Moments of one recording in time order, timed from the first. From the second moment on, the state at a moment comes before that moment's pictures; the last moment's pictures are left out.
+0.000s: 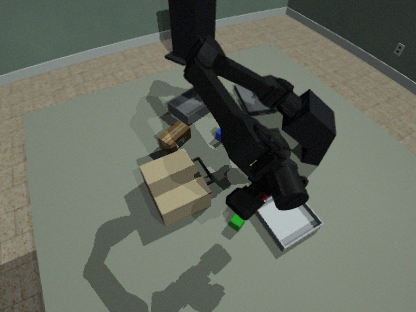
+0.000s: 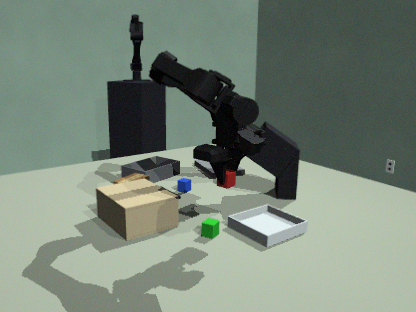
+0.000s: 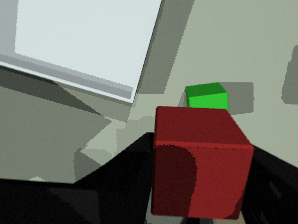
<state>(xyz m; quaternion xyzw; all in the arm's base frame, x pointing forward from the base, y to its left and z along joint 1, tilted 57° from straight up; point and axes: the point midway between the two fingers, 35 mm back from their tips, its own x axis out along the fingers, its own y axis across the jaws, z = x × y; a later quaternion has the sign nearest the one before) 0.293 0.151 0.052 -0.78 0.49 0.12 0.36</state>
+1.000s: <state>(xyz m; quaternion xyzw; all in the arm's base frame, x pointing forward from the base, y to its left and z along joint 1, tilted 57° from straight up) 0.286 0.174 -0.057 -0.85 0.44 0.25 0.15</state>
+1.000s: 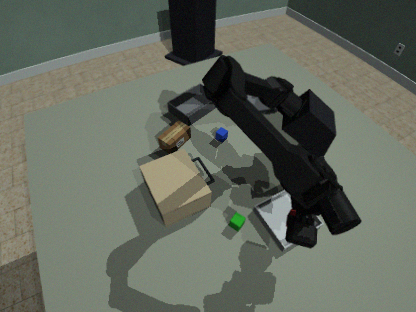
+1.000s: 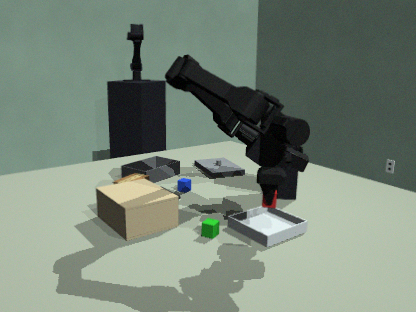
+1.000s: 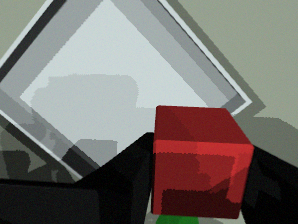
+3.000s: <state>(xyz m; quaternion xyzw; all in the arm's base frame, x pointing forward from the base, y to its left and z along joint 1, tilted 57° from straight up) 0.317 0.121 -0.097 -0.85 0.44 0.25 0.14</state>
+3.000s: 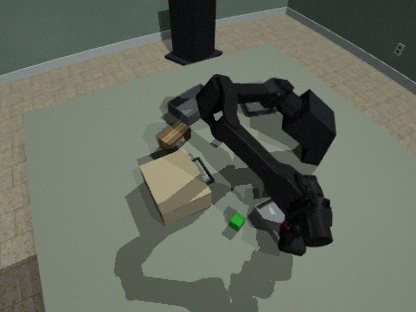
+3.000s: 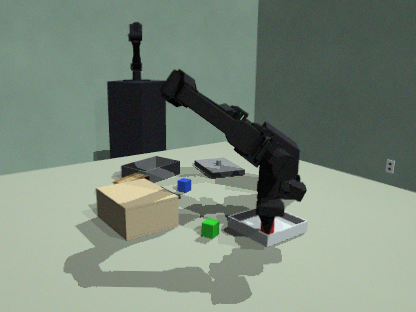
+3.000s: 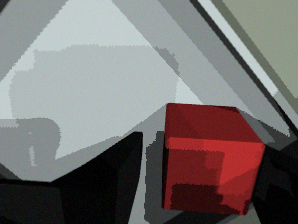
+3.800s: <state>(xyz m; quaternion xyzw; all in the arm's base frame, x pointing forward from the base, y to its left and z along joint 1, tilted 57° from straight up) 0.264 0.197 -0.037 -0.85 0.44 0.25 0.14</state>
